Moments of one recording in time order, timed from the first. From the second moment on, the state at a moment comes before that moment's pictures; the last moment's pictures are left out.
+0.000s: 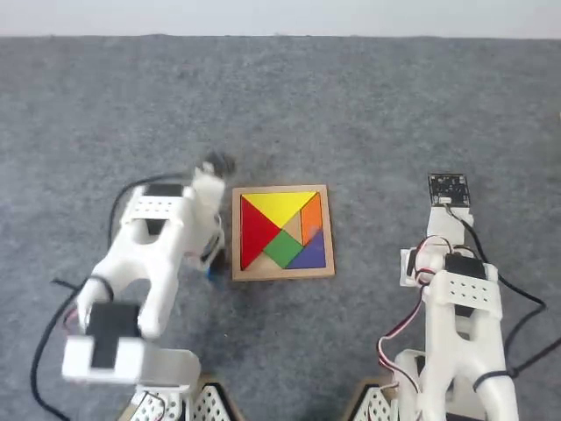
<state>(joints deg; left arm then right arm) -4.9 0.5 41.5 66.2 -20.5 8.0 -37.6 67.2 48.5 8.7</state>
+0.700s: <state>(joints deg) -5.4 1.0 40.5 66.1 -19.9 8.0 -37.6 67.2 48.5 8.7</state>
